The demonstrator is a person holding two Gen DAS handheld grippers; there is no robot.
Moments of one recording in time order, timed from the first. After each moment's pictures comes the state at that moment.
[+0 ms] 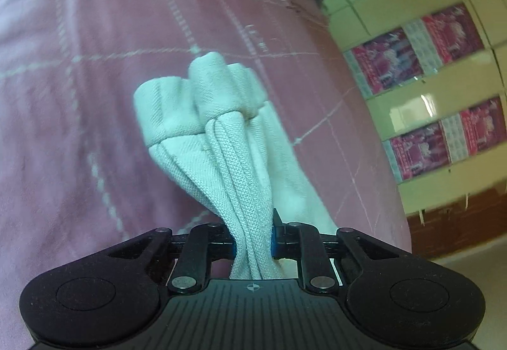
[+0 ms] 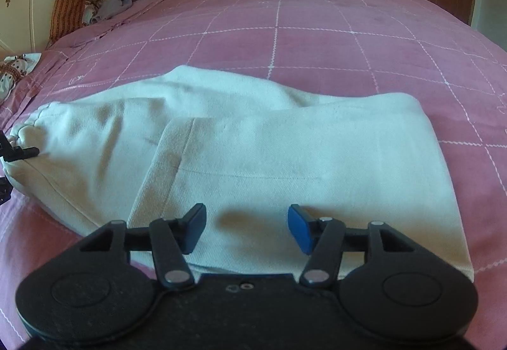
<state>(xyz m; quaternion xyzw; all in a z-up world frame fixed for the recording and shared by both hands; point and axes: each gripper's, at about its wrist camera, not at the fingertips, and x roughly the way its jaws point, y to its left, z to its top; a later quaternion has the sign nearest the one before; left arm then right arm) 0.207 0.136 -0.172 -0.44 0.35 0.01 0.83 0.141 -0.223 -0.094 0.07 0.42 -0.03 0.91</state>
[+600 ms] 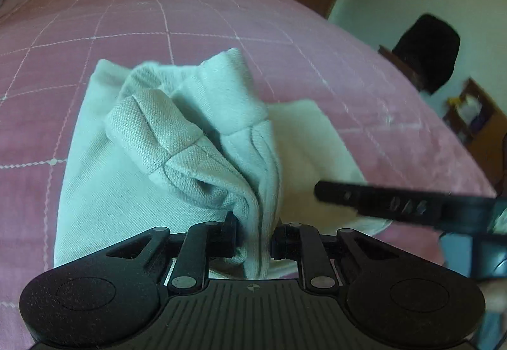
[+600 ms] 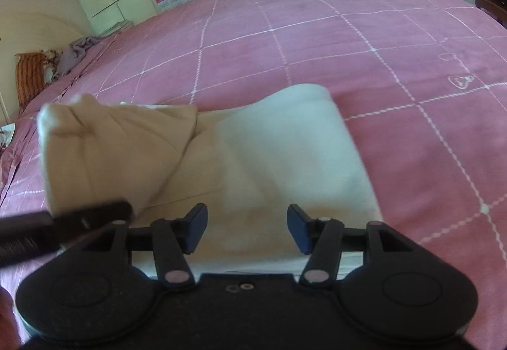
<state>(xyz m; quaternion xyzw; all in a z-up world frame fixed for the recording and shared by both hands) 0.182 -0.164 -0.123 0.03 0.43 -0.33 0.84 0.103 -0.313 -0.075 0.18 0.40 -0.09 0.90</state>
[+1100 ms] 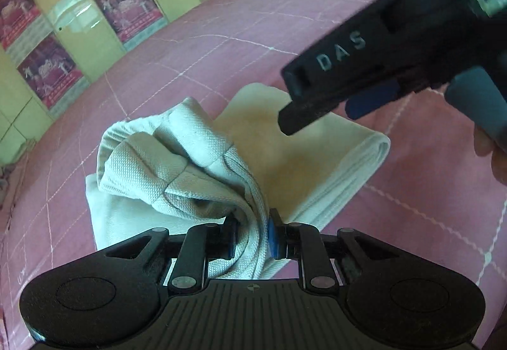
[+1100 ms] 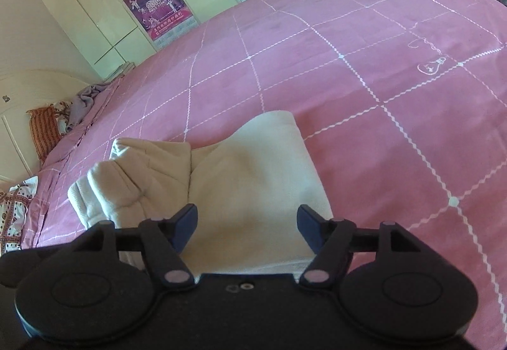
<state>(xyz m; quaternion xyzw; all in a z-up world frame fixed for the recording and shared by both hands) 0.086 -0.238 -0.105 0.35 0.29 -0.33 0.83 0.072 -0.366 -0.063 0.27 0.35 -0.08 0.89</state>
